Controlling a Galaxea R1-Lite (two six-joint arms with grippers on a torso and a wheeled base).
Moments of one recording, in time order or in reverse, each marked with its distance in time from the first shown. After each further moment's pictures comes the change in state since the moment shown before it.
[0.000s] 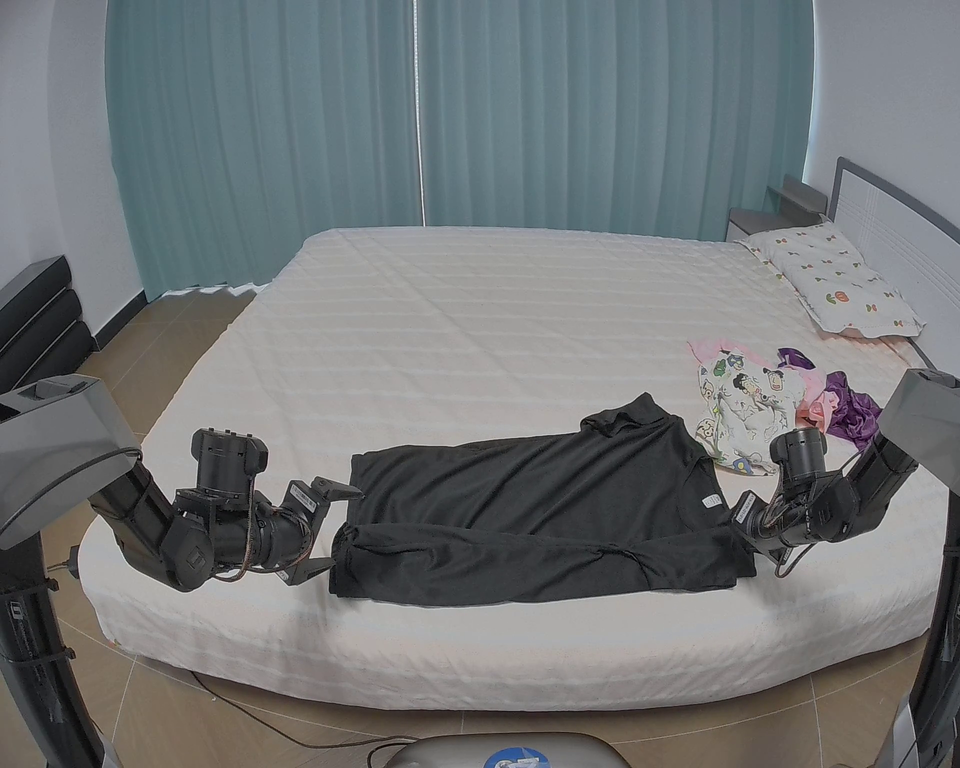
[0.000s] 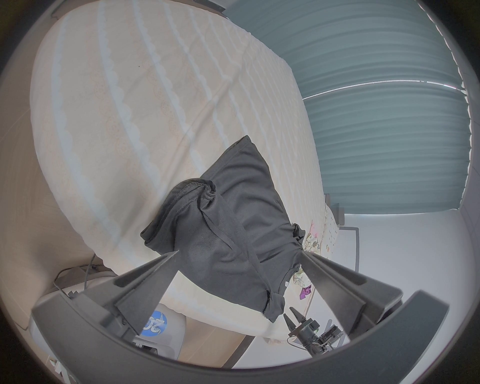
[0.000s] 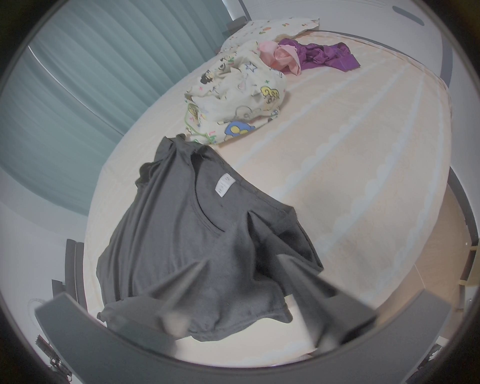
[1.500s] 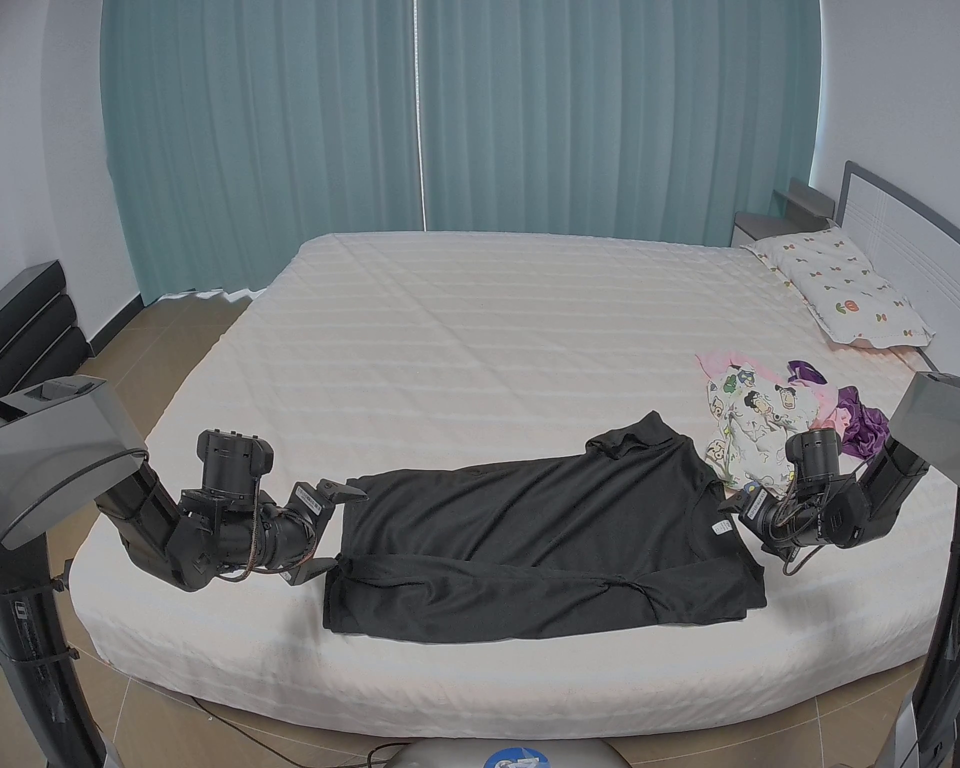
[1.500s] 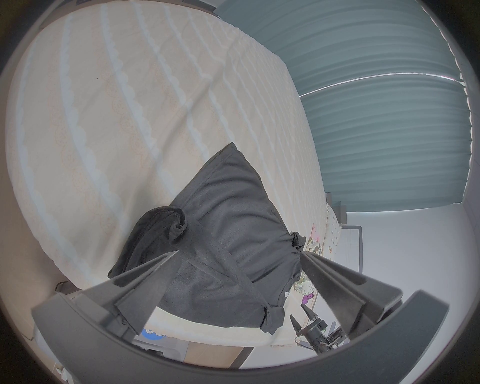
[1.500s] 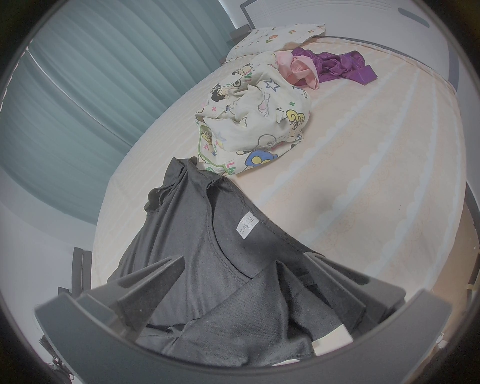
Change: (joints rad) left arm -0.007 0.016 -0.013 0.004 0.007 0.036; right arm -0.033 -0.022 0.058 -0.081 0.025 -0.015
